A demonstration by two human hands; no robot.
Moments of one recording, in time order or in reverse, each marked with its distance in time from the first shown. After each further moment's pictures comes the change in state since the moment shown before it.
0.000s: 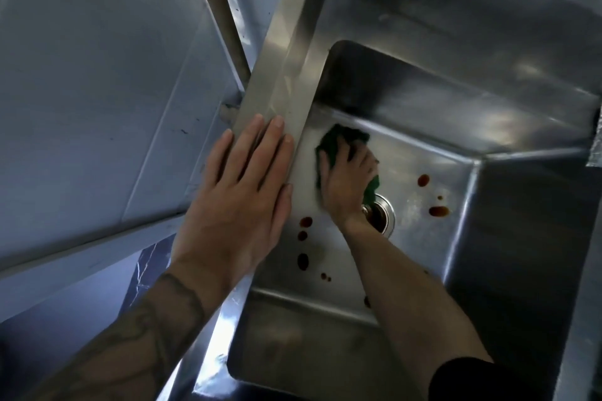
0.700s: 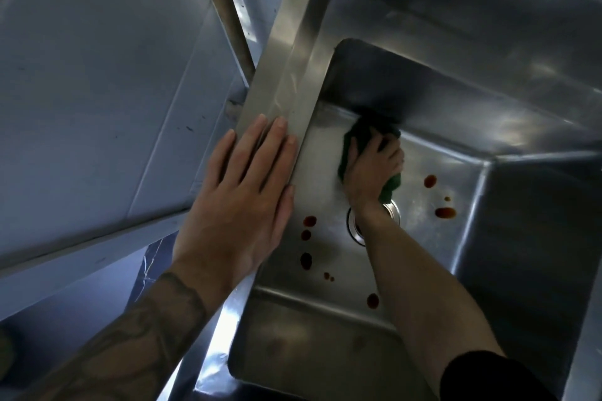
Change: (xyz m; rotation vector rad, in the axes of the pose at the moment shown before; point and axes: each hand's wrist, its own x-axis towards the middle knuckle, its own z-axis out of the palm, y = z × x) left_hand 0.001 -0.001 0.004 -0.010 0.022 0.011; right_hand 0.031 0.019 0.000 -0.002 0.040 0.221
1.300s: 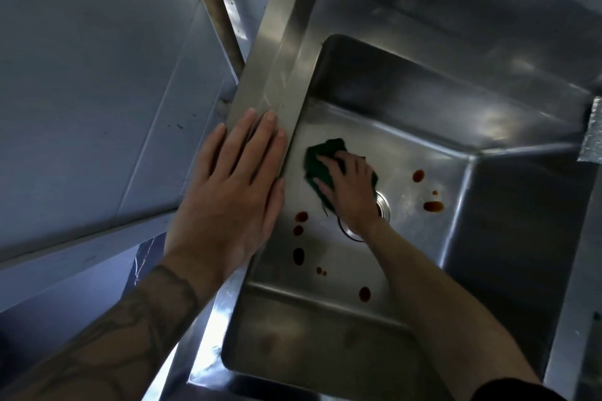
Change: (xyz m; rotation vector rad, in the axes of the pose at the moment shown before) left_hand -0.001 -0.002 -0.004 -0.011 -0.048 -0.003; right_hand -0.033 0.048 -0.007 0.036 -0.193 -0.703
